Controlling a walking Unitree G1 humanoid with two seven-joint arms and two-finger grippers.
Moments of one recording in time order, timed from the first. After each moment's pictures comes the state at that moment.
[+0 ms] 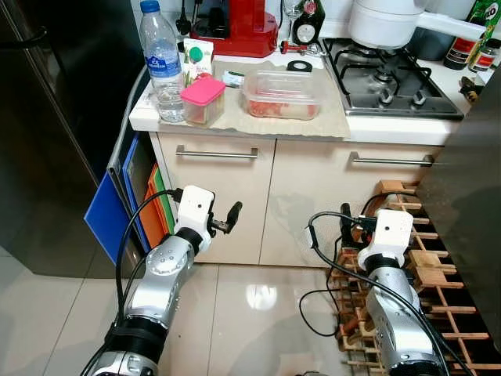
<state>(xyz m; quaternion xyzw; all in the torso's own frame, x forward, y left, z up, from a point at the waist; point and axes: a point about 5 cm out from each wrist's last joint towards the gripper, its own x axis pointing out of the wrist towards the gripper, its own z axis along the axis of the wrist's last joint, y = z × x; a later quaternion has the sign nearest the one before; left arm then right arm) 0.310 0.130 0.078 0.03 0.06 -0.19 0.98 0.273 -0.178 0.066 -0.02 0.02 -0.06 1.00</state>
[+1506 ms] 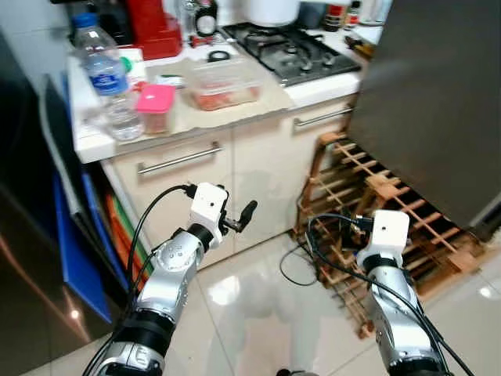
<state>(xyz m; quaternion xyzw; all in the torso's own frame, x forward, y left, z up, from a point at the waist) 0.316 0.116 0.086 0.04 0.03 -0.24 0.97 0.279 -0.176 0.066 -0.02 0.03 -0.07 1.00</state>
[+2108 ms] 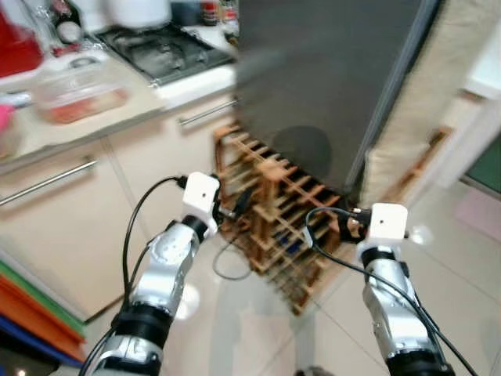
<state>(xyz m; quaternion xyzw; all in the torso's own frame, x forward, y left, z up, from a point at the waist) 0.319 0.103 0.092 0.01 0.01 -0.25 0.97 0.282 -0.188 0.065 -0.03 0.03 -0.08 1.00</state>
